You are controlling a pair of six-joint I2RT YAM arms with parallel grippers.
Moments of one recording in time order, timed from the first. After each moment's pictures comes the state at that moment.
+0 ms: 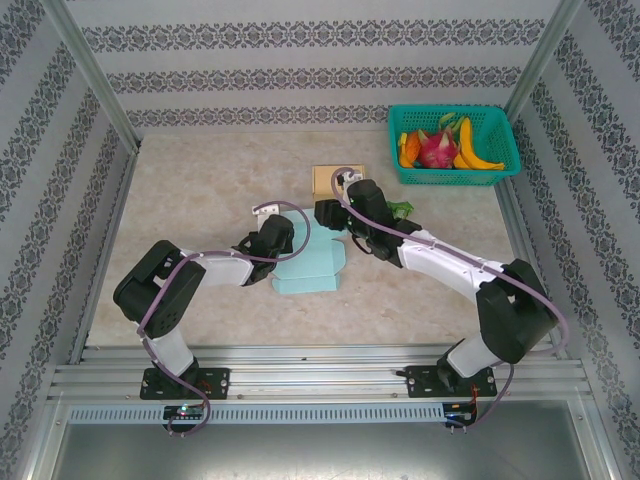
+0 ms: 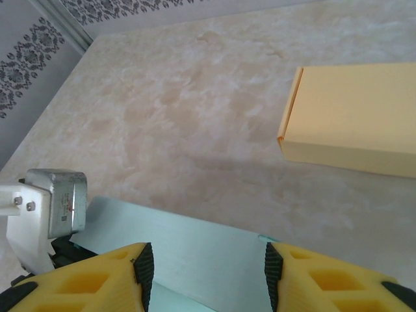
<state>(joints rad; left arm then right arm) -0.58 1.74 0.79 0.25 -0.46 -0.52 0.62 1.53 1.00 0.02 -0.01 0.48</state>
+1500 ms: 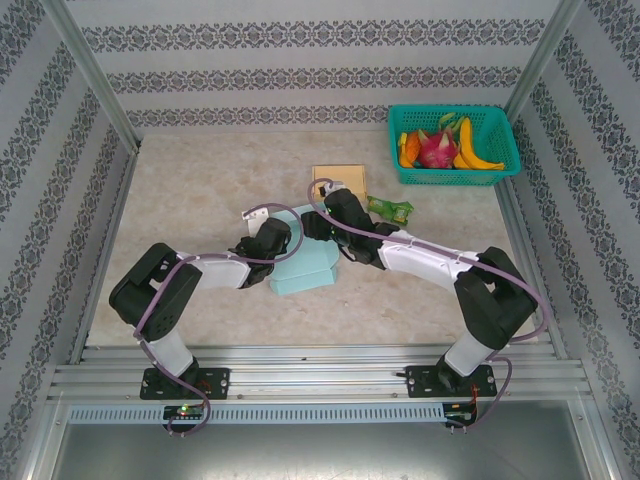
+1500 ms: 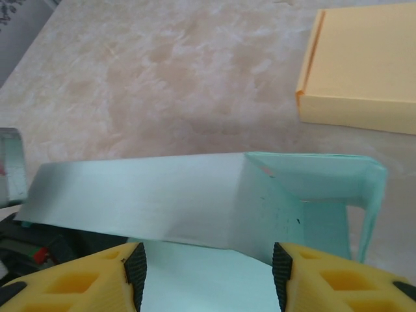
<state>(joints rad) -0.58 1.71 0.76 0.21 -0.56 -0.63 0.72 1.64 1.05 -0.02 0.06 0.51</state>
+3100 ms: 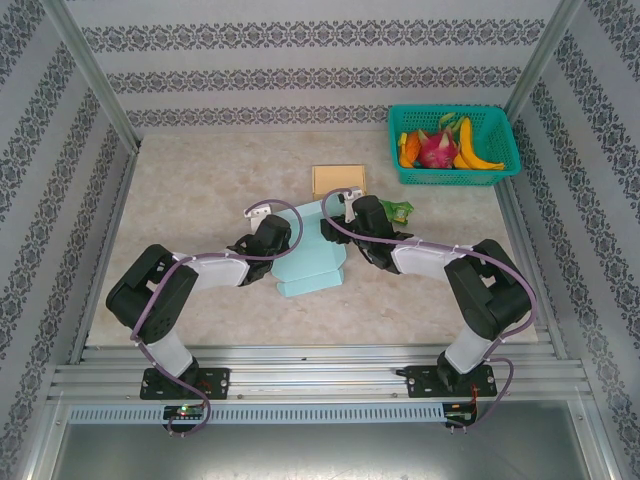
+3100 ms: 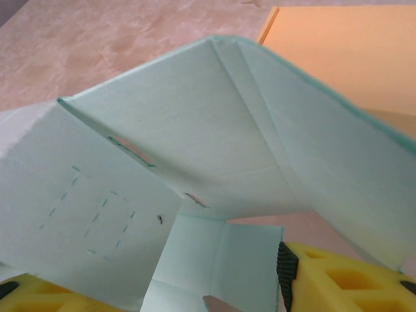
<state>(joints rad) -0.57 1.69 0.78 0.16 -0.44 -0.66 0.55 1.68 0.84 0.29 -0.06 0.31</state>
